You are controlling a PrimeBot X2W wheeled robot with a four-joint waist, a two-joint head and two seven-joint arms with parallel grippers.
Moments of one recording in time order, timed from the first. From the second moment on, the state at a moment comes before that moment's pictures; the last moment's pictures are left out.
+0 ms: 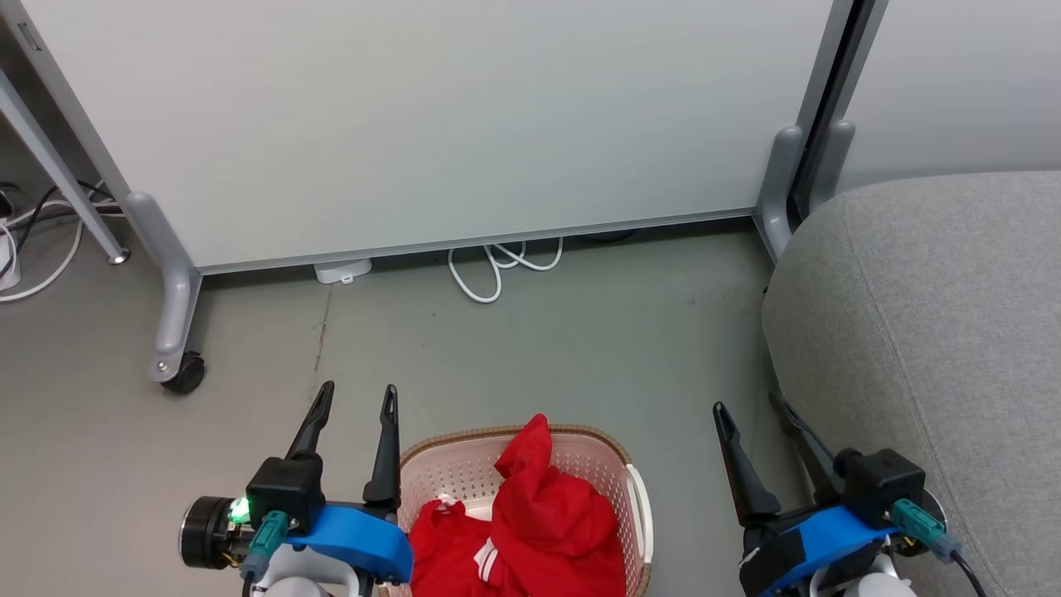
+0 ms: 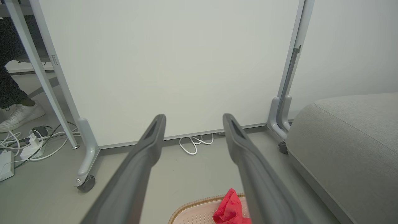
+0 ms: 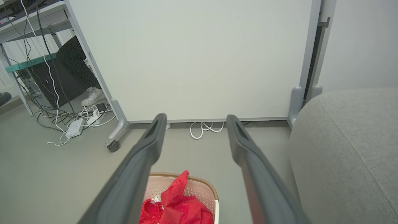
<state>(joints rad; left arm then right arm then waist) -0.12 0.06 -0.18 0.35 -0.14 -0.03 -0.24 -0.13 -0.05 0.15 0.33 0.20 0.13 -0.24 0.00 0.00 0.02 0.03</state>
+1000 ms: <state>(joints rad) -0.16 0.05 -0.20 0.39 -0.09 -0.06 -0.26 -0.14 -0.05 0.16 0.35 0.12 0.13 -0.26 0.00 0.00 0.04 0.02</state>
